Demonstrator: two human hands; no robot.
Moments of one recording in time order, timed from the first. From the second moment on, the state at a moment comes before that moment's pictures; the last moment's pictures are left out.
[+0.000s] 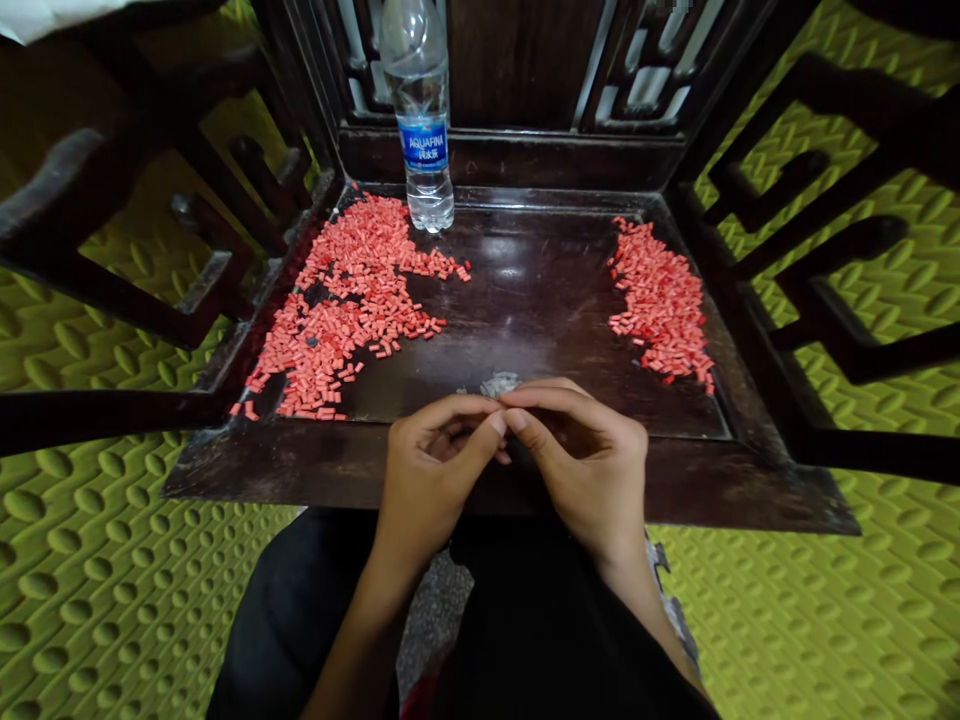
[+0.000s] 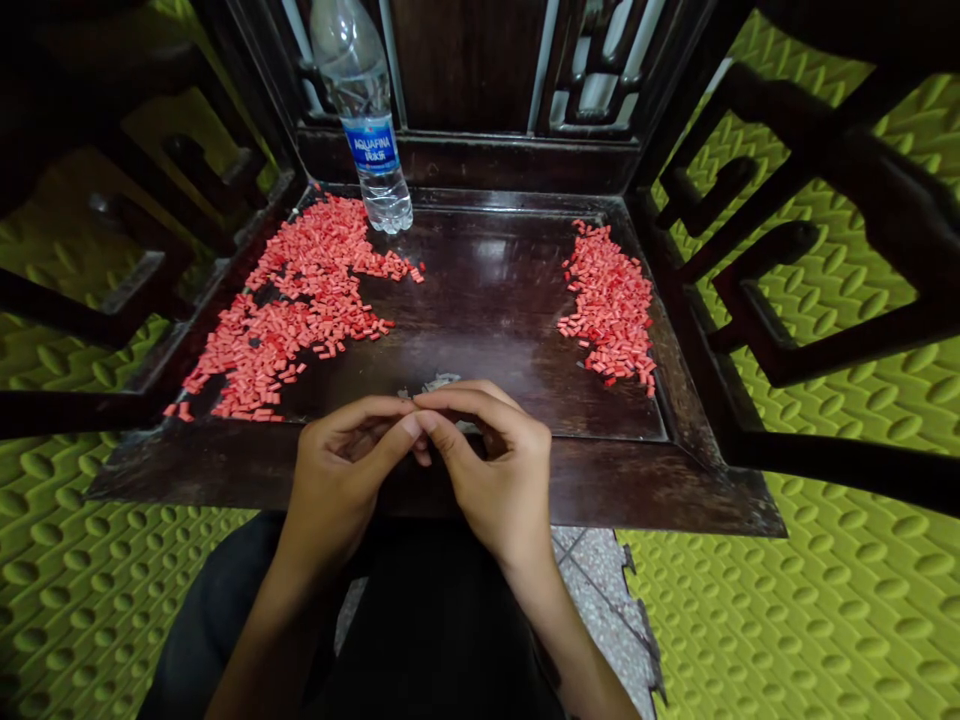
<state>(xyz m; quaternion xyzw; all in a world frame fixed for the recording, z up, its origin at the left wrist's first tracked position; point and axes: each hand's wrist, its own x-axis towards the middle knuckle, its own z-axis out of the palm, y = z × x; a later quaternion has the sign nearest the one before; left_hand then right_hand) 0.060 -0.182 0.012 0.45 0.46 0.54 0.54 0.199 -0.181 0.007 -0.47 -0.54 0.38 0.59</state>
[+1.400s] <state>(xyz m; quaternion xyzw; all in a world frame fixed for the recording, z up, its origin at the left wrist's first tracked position) 0.056 -0.180 -0.002 0.39 0.41 0.59 0.58 0.196 -0.186 0.007 -0.44 -0.53 0.36 0.63</state>
